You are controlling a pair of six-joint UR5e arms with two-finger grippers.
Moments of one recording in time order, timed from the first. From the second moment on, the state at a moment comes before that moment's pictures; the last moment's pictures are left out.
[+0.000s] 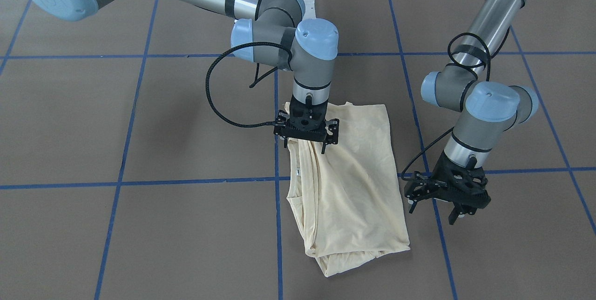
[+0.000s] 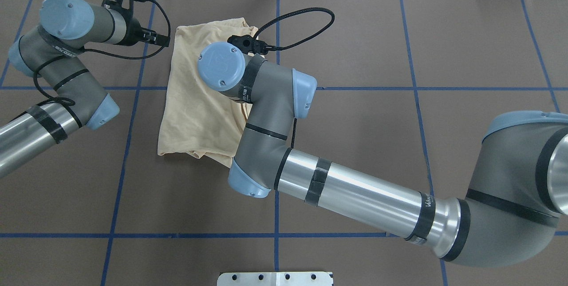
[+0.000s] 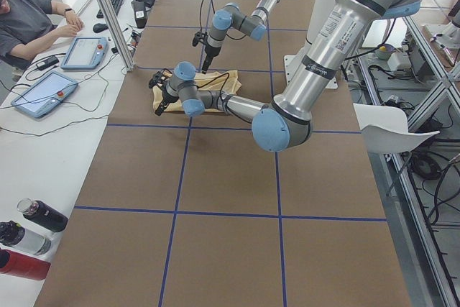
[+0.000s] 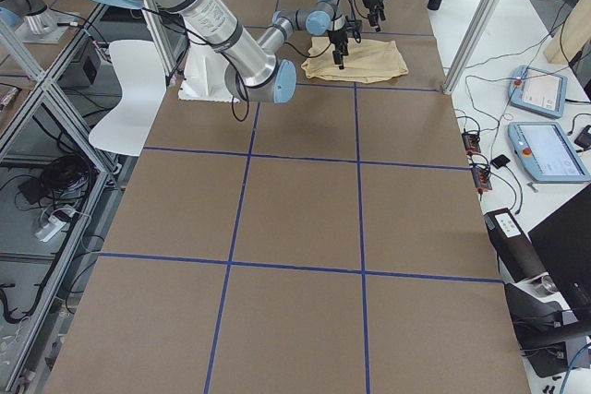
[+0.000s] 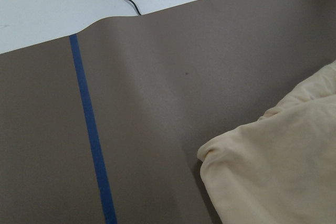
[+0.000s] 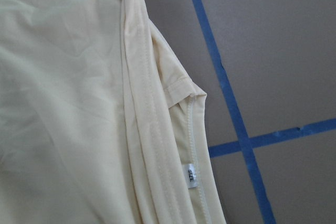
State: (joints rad) left arm -0.90 -2.13 -1.19 -2.43 -1.80 -0.70; right arm 0.48 -0.46 1.10 -1.47 1.59 1.45
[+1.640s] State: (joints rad) left arm -0.90 -2.13 -1.20 -2.43 -1.80 -0.72; right arm 0.45 -0.43 1.01 -1.65 1.52 1.03
